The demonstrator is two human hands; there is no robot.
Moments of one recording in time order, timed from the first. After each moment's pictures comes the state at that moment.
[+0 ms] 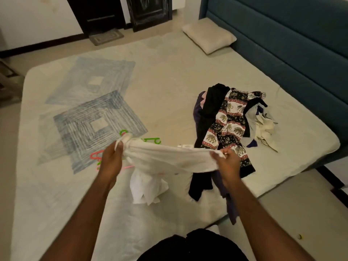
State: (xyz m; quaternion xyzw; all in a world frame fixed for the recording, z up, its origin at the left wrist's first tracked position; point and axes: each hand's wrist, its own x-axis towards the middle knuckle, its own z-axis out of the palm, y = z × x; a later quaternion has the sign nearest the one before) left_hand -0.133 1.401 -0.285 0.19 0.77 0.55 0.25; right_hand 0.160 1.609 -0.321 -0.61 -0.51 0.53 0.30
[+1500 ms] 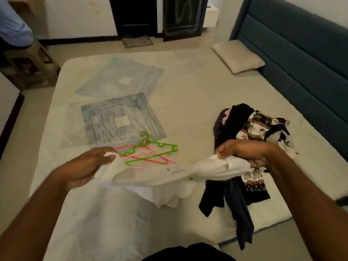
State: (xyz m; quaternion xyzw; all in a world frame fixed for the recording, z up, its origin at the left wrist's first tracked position) left_hand -0.208 1.278 -0.199 0.18 0.68 0.52 0.48; right_hand 0.069 1.641 -0.164 -0.29 -0.70 0.61 -0.24
